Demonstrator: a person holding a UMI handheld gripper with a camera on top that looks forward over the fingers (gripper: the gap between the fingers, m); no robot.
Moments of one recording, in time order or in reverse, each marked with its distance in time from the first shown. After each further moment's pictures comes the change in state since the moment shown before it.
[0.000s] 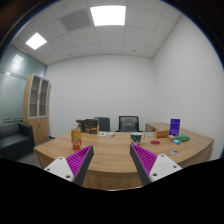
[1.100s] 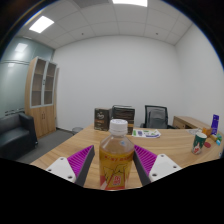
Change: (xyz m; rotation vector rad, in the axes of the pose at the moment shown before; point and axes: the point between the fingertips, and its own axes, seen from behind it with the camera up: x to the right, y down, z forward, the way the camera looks) arm -0.250 0.064 0.371 -0.124 -0.124 -0.038
